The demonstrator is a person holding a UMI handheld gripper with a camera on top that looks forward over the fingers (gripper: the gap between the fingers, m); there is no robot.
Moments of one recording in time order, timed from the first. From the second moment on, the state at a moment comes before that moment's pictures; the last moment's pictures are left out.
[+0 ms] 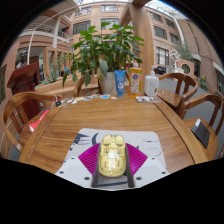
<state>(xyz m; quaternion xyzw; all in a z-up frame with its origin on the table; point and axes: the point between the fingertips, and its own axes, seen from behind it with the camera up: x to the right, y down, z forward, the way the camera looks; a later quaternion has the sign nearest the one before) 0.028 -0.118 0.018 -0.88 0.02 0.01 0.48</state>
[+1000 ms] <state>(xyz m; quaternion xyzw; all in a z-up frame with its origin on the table) 0.023 -0.325 0.178 -0.84 0.00 -0.03 0.54</state>
